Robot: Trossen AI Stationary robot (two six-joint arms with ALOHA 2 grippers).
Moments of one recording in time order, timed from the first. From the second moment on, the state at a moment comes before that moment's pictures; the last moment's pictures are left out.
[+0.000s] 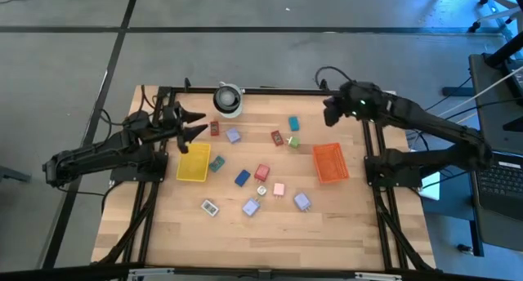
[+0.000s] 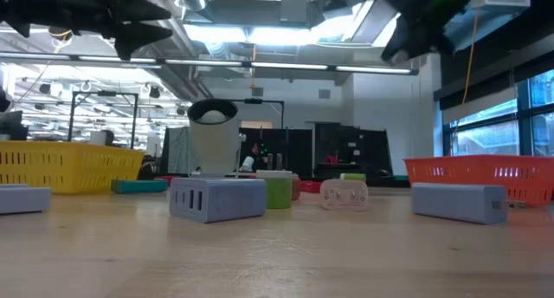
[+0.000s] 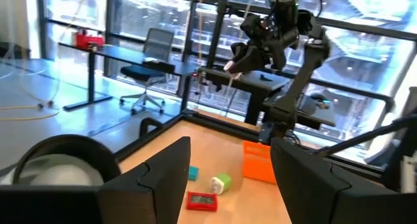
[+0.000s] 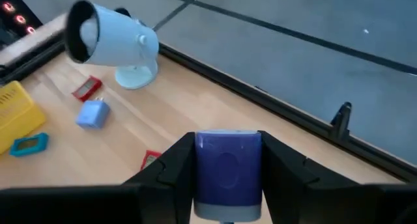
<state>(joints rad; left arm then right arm) 0.40 0.34 0.31 0.10 0.08 -0.22 -0.36 0.95 0.99 -0.67 0.32 0.42</state>
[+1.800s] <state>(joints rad) 0.40 0.41 0.31 0.10 0.20 -0.25 0.08 1.21 0.62 -0.69 0.32 1.09</state>
